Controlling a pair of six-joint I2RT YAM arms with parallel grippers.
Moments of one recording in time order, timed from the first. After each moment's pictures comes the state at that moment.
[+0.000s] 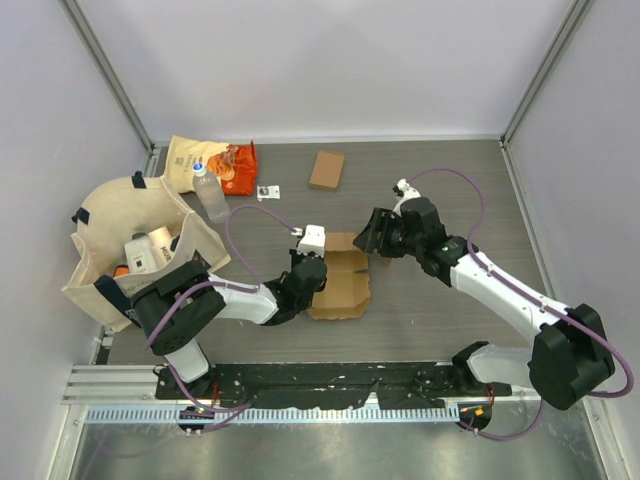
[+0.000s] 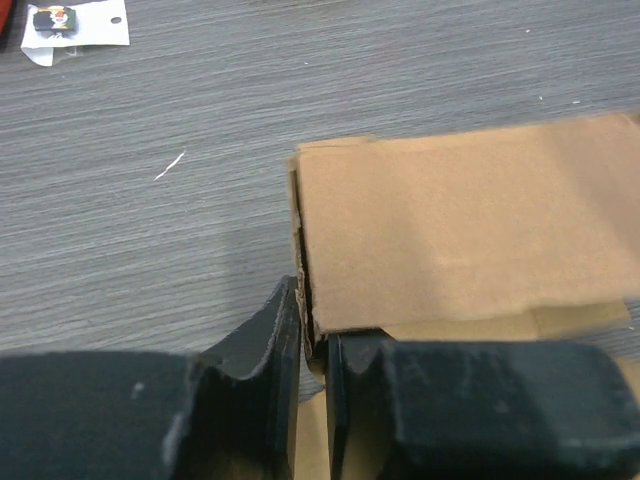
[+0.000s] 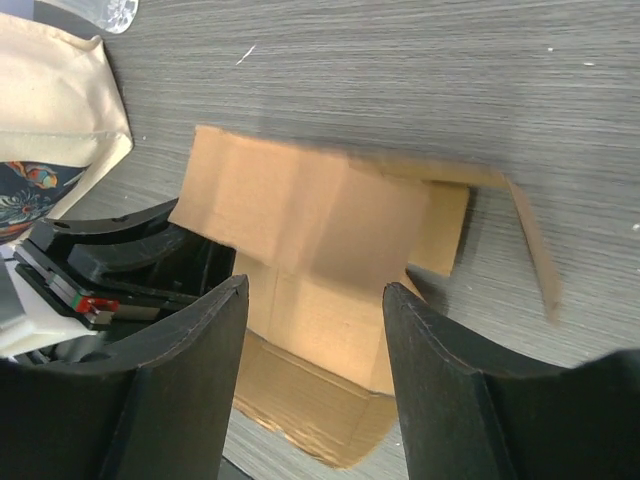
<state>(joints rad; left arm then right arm) -0.98 1.67 0.63 0.64 -0.77 -0.28 0.51 1.21 0.80 -0.17 -0.13 0.61</state>
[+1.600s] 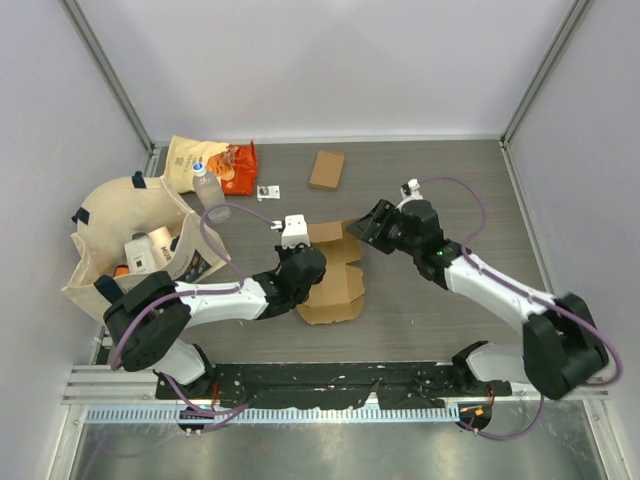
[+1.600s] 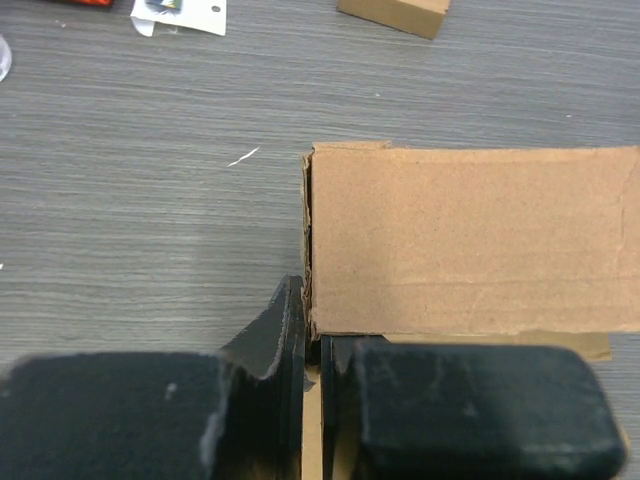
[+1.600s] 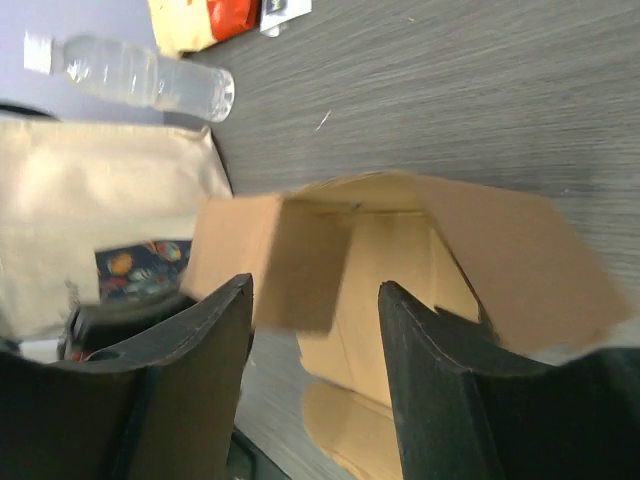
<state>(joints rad) -0.97 1.51 0.70 0.29 -0.90 -0.55 0.48 1.35 0.74 0.17 -0.20 0.97</state>
